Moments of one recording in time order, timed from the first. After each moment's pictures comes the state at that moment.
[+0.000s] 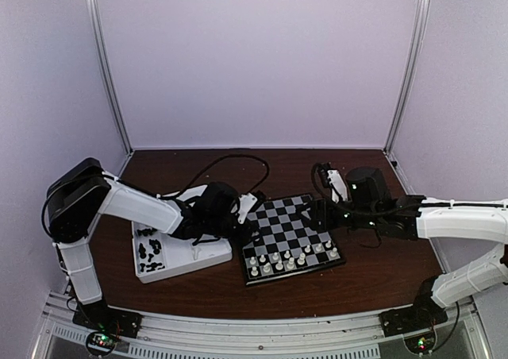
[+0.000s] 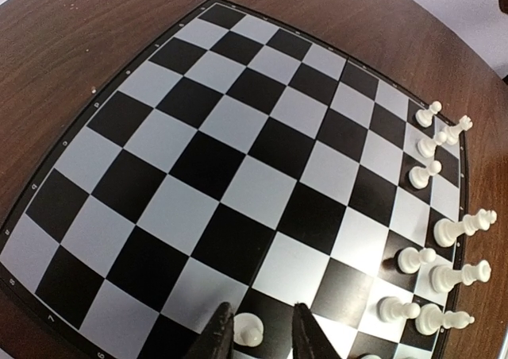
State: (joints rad) left arm -0.91 1.87 0.99 0.21 0.16 -0.15; right arm 0.82 1.23 0.72 -0.03 -0.01 0.51
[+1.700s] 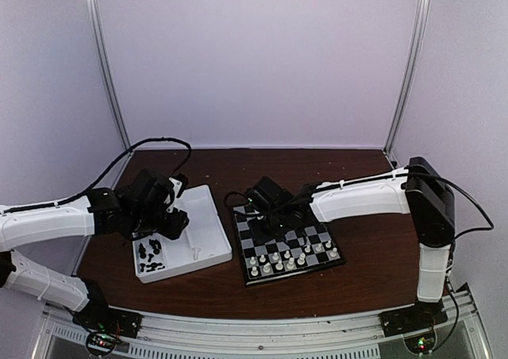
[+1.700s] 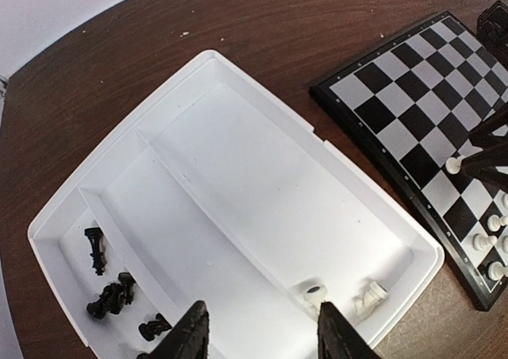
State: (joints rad) left arm -0.83 1.18 0.78 -0.46 -0.32 -0.29; right arm 1.02 1.97 1.39 -0.40 0.18 0.46
